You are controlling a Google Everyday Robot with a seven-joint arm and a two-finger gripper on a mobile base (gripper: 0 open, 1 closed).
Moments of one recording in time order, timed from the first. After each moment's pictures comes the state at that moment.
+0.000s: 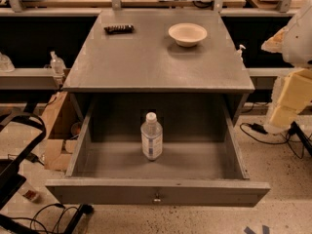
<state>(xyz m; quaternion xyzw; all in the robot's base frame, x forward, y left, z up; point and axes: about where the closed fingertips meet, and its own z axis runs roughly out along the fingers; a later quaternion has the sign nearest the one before) 0.438 -0.216 0.977 -0.60 0.78 -0.04 0.16</state>
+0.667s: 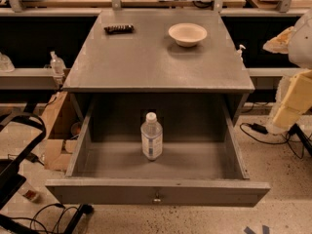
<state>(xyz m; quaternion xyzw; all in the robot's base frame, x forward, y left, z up) 0.439 -0.218 0.976 -0.60 0.78 -0.01 0.19</state>
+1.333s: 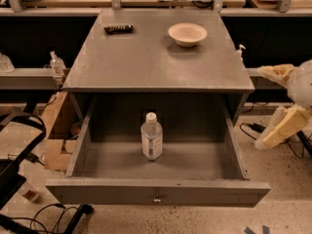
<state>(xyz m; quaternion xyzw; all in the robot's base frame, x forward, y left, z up) 0.458 -0.233 0.904 -0.59 0.73 0.09 0.34</state>
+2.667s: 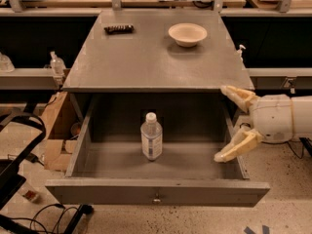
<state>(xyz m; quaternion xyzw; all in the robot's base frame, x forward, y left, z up) 0.470 -0.158 0.848 -0.56 0.63 0.24 0.49</state>
